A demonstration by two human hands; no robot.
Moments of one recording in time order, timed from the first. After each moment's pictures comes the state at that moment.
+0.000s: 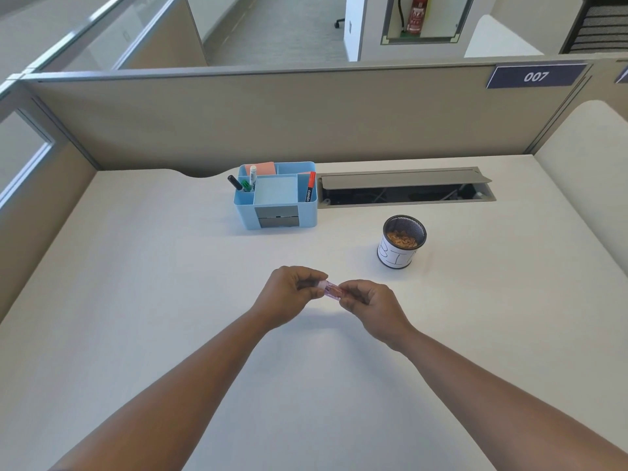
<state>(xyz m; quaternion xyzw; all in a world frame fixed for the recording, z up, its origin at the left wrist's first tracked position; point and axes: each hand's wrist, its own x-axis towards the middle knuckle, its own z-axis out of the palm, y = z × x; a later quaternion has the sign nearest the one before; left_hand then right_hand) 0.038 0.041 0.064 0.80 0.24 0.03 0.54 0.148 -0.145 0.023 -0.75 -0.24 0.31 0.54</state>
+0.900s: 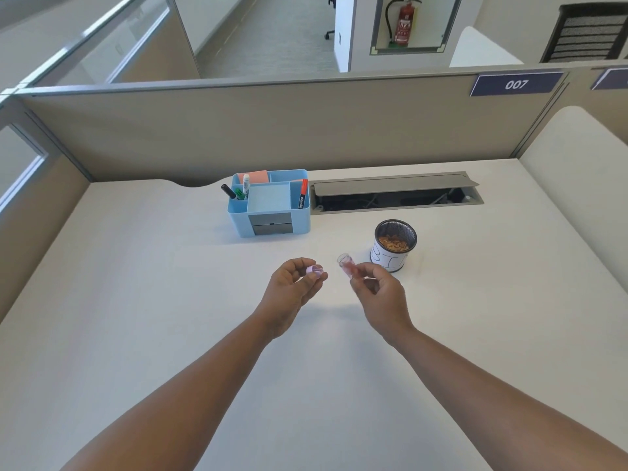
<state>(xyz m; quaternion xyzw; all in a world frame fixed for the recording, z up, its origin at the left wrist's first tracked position) 0.054 0.026 0.062 0.49 0.29 0.09 0.82 0.152 -0.144 0.046 -0.79 -0.16 0.16 0.57</state>
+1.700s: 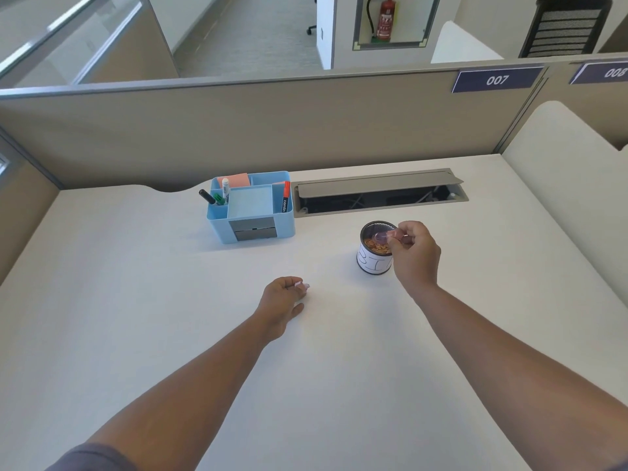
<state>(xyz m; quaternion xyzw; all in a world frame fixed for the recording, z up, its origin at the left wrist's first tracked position) 0.088 0.034 0.008 0.50 0.43 0.01 0.75 0.253 -0.162 0.071 -0.86 -0.10 -0.03 0.50</state>
